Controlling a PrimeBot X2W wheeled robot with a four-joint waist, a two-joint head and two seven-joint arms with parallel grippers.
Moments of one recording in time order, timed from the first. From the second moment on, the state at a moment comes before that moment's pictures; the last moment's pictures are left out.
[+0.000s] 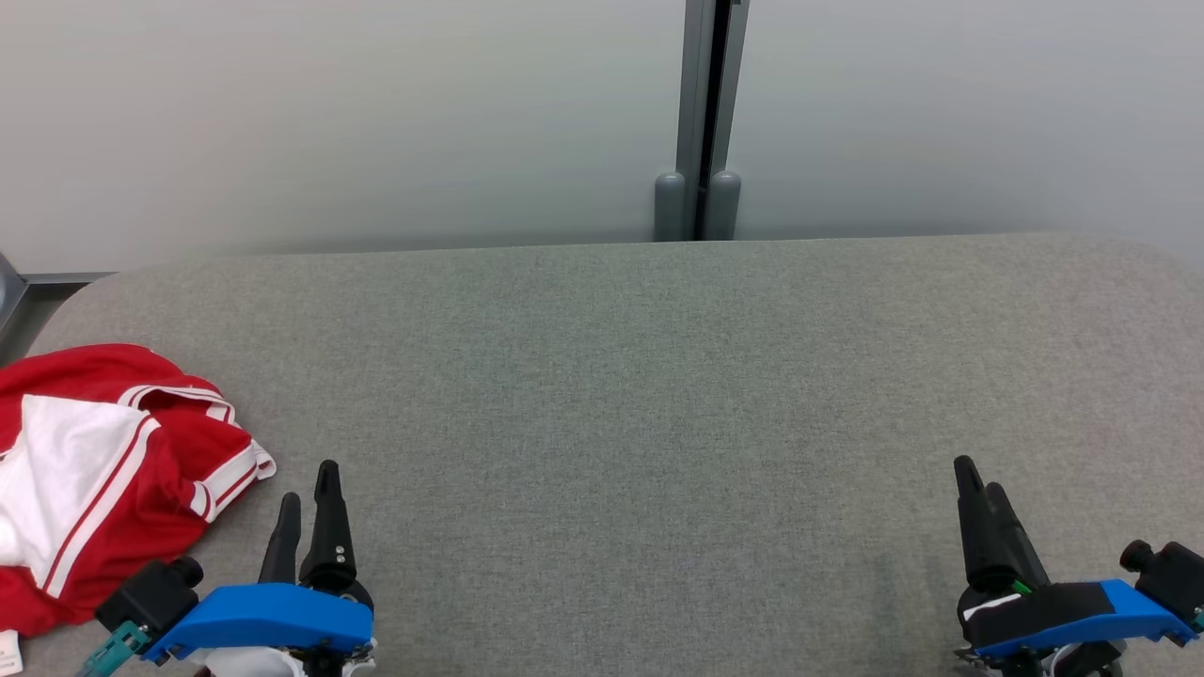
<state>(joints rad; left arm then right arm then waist) -0.04 0.06 -0.03 0.26 -0.91 -0.05 -0.07 -0.05 -0.04 -0.05 0.26 0.88 0.13 -0.07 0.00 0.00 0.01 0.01</state>
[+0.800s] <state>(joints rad) -0.04 0.07 -0.10 0.26 -0.59 -0.04 -0.14 -0.05 -0.04 -0.03 0.27 0.59 0.13 -0.14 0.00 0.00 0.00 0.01</state>
